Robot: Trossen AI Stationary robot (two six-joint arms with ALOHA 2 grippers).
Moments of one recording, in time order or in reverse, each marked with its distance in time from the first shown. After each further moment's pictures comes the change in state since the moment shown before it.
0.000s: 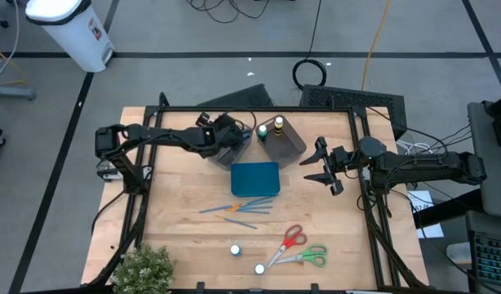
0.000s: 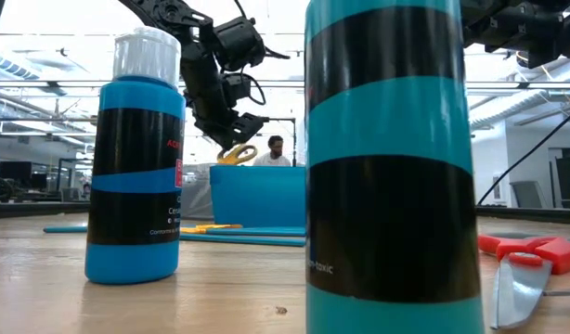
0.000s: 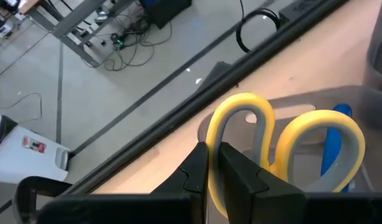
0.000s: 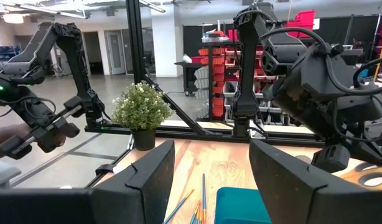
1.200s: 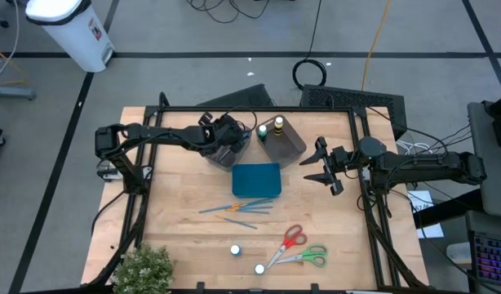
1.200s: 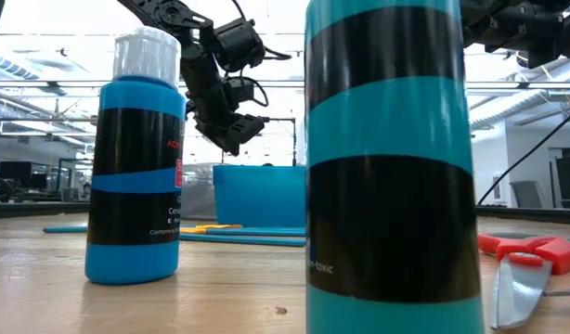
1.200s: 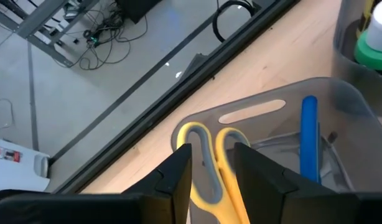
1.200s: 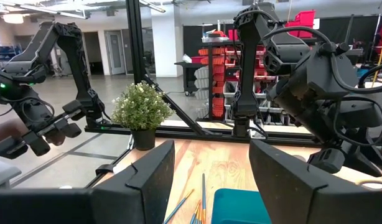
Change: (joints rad) left arm 0.015 0.000 0.000 0.014 0.116 0.064; right arm 0.000 0.000 0.000 0.000 0.000 0.000
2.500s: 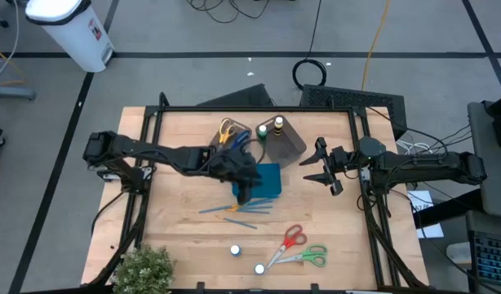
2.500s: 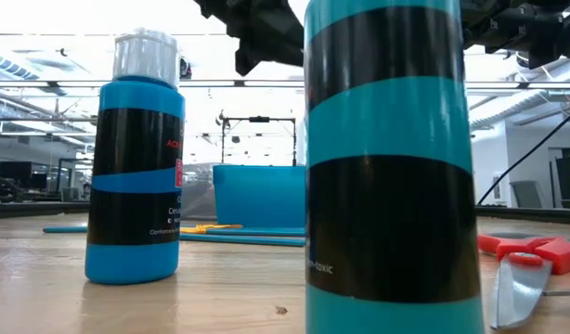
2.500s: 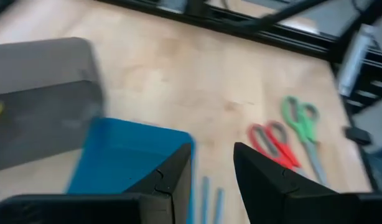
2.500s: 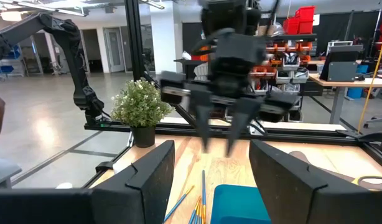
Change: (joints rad) left arm -0.345 -0.079 0.135 0.142 0.702 0.009; right arm 0.000 0.000 0.000 -0.015 0.000 0.000
